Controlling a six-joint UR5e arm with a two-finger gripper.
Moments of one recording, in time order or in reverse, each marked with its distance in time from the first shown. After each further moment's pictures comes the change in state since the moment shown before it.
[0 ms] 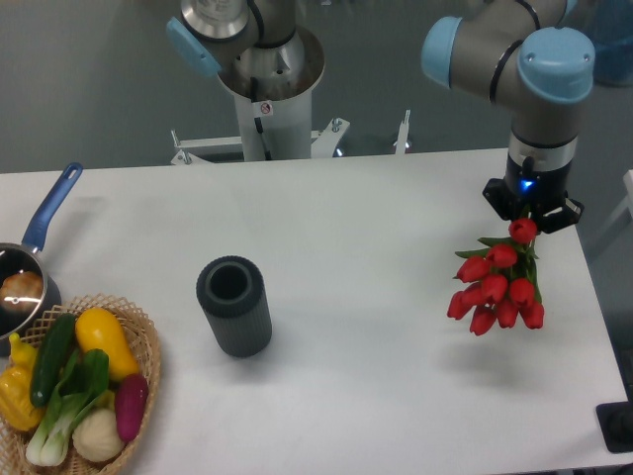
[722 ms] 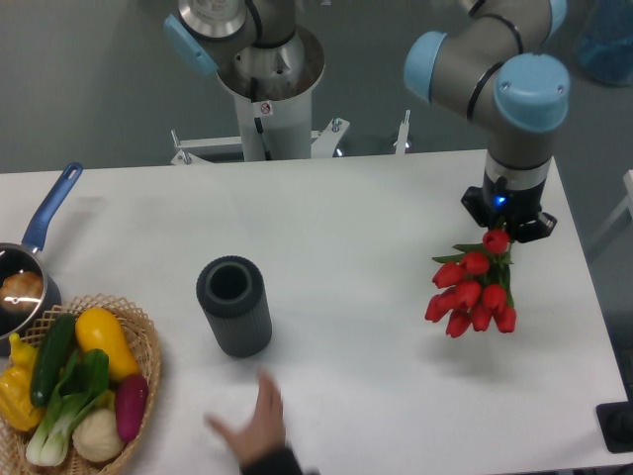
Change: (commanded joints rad) arm -0.049 -0.031 -0.092 0.012 0.023 -0.050
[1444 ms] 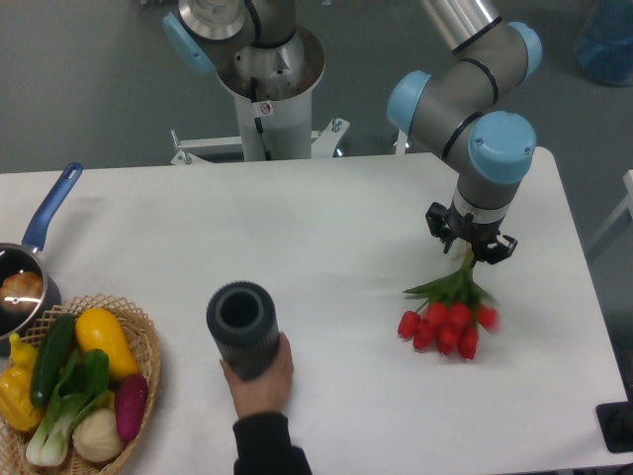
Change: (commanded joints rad) arm 0.012 -0.032 -0.046 0.005 -0.002 -0.009
